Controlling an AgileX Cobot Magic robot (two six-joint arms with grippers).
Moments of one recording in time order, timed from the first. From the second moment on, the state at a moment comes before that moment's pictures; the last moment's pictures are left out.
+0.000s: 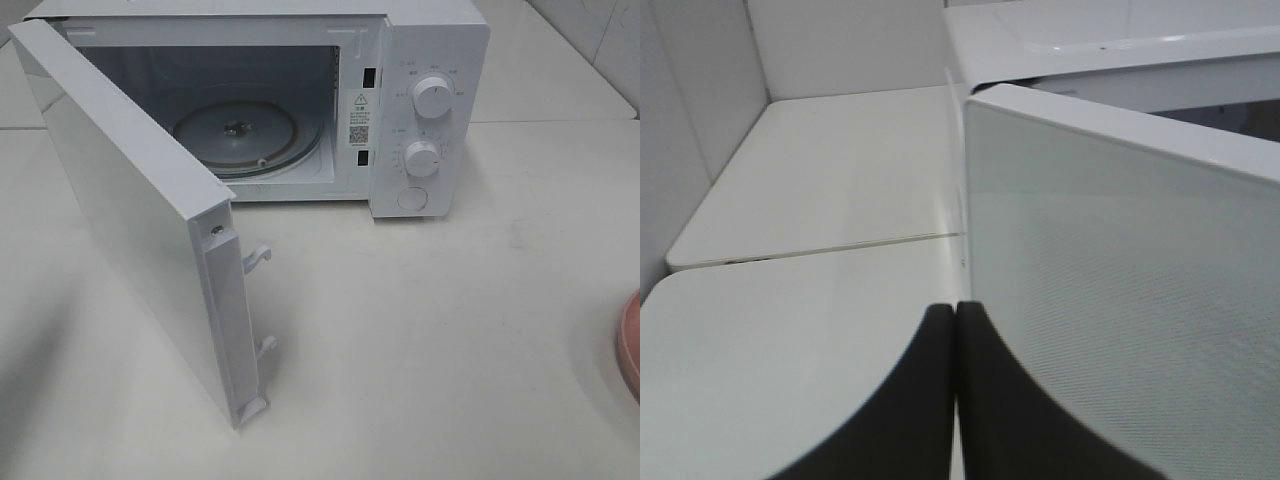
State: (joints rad) left arm -0.13 0.90 -0.24 -0.02 -0.41 0.09; right arm 0.10 -0.01 -0.50 0.00 1.00 0.07
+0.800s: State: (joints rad) left arm -0.44 1.35 -0.38 0.12 -0.68 -0.04; right arm 0.10 -0.01 -0.50 0.00 1.00 0.07
